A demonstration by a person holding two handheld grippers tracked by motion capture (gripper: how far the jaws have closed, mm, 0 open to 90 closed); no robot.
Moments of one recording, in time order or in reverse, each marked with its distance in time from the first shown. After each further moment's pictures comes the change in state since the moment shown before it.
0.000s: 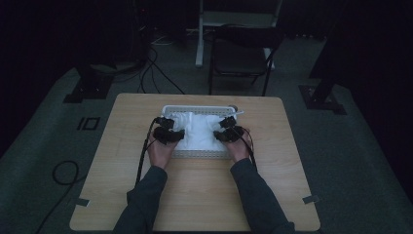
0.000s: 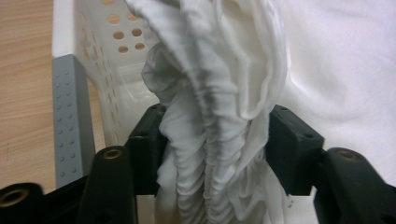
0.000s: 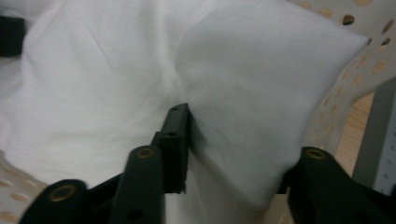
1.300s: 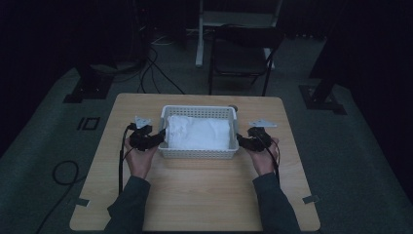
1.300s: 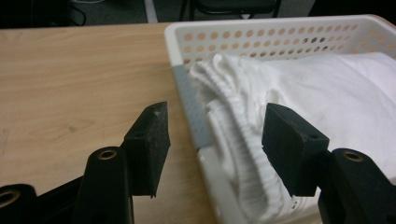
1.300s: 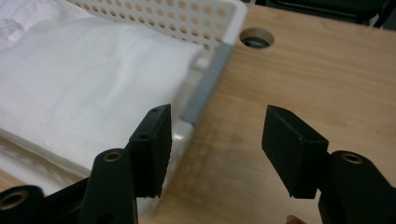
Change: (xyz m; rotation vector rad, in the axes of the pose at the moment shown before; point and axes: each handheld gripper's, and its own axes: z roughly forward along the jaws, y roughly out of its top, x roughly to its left) left arm 0.044 -0.034 -0.060 -0.188 0.027 -0.036; right arm -0.046 -0.054 -0.067 -0.195 -0.107 0.045
